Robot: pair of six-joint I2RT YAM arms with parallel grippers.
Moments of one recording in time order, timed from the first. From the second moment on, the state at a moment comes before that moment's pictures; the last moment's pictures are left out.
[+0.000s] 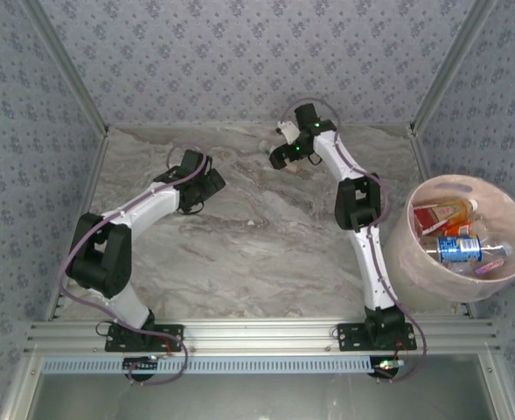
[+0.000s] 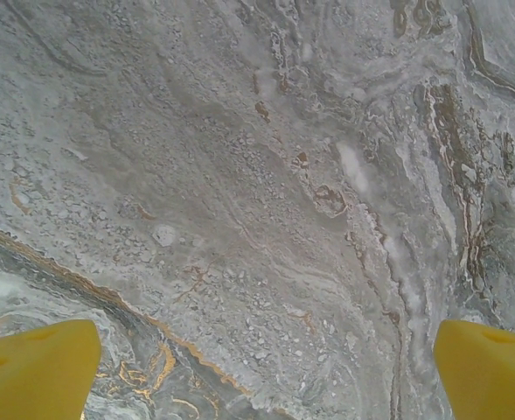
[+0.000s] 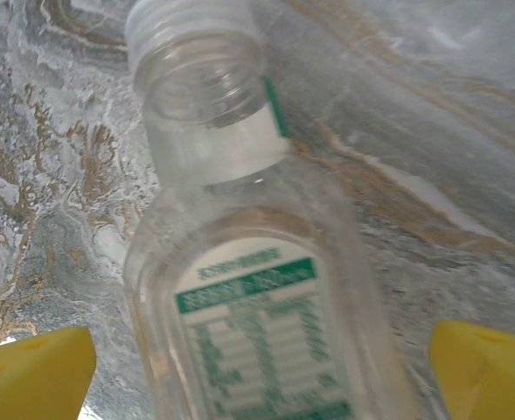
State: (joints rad) left arm -0.42 1.67 1.16 -0.46 -0.15 -0.96; right arm 0.29 2.63 2.49 -0.92 -0.26 -0.30
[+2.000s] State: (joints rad) left arm -0.41 1.61 1.05 -0.32 -0.02 -0.96; right arm 0.31 0.88 1.43 -0.82 0.69 0.06
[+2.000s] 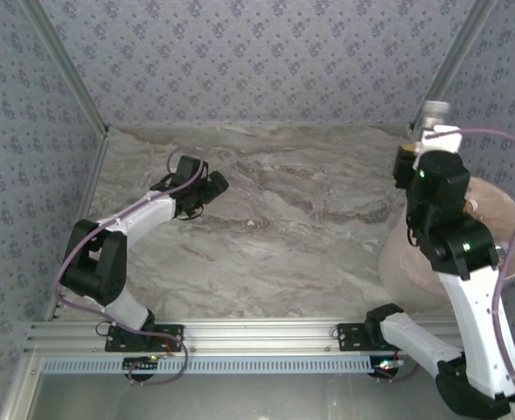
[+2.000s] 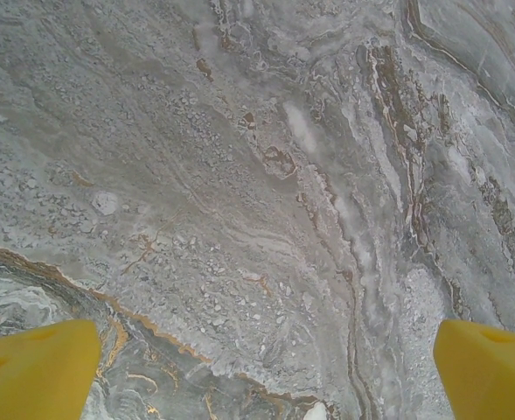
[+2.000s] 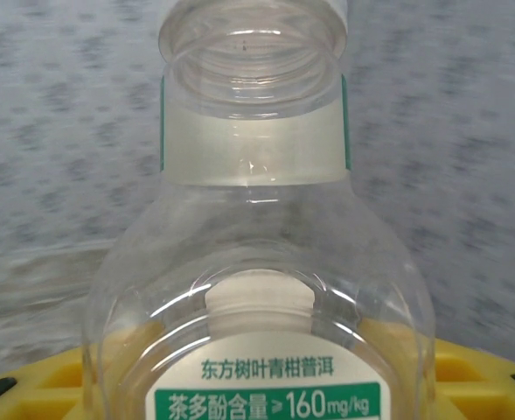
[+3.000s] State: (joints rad) left arm -0.42 1.65 1.07 -0.33 0.02 -0.95; right arm 0.06 0.82 1.36 -0.88 0.64 0.27
